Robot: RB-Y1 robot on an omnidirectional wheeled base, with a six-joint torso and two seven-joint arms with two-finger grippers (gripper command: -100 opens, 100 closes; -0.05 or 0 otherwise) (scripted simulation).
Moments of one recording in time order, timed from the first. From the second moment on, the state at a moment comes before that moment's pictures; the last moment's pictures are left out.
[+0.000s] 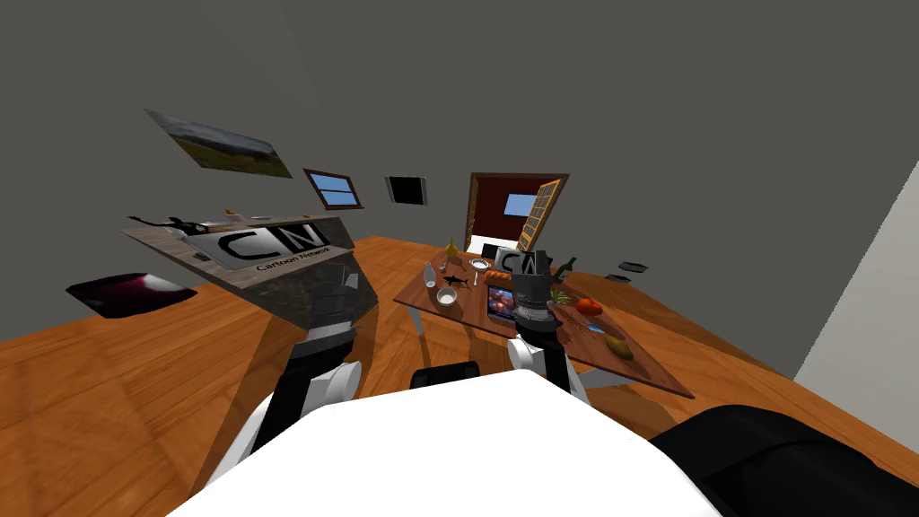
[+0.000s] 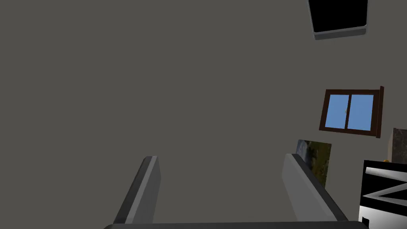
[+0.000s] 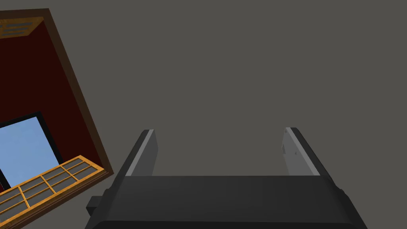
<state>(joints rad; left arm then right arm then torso) 0.52 -0.02 0.04 -2.30 -0.08 -0.36 -0.09 0.51 -0.03 0.06 -2.39 0.04 -0.55 -0.01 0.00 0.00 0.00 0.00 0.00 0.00</state>
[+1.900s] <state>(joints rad) 0.34 0.12 0.02 -2.12 -0.08 0.08 -0.16 0.51 -0.03 0.06 -2.39 0.04 -0.55 -0.01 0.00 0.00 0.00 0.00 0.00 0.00</state>
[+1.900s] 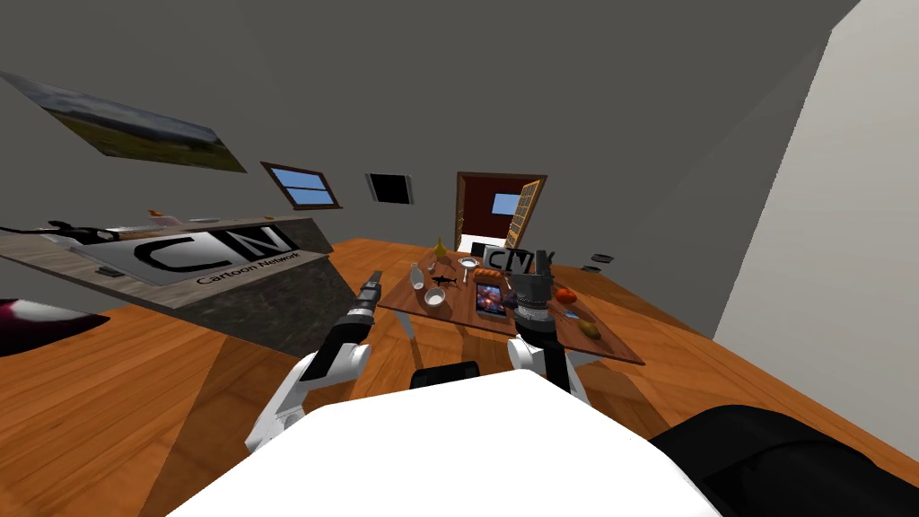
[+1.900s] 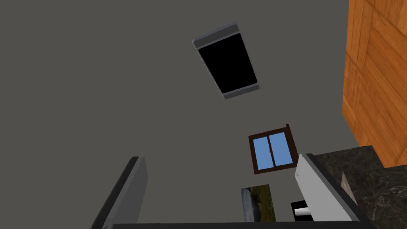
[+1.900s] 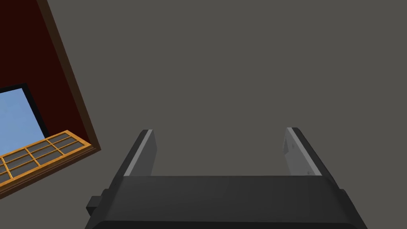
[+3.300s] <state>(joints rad) 0.19 0.15 0.02 -1.97 -0.08 0.45 -0.21 0.51 -0.03 0.06 -2.39 0.04 -0.55 -0.01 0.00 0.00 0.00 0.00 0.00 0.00</state>
